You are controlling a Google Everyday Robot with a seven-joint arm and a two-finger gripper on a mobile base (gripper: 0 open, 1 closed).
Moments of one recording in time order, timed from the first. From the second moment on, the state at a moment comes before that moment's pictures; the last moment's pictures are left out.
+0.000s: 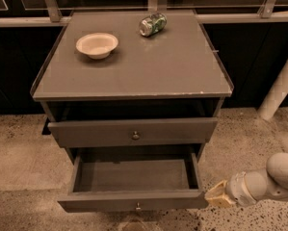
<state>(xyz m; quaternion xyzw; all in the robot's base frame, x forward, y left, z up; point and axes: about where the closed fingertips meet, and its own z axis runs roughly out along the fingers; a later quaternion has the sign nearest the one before) 0.404 -0.251 0.512 -0.46 0.83 0.26 0.21</state>
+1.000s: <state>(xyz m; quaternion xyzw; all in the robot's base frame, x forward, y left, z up) 0.402 -0.241 0.465 -0.44 0.83 0.29 0.19</state>
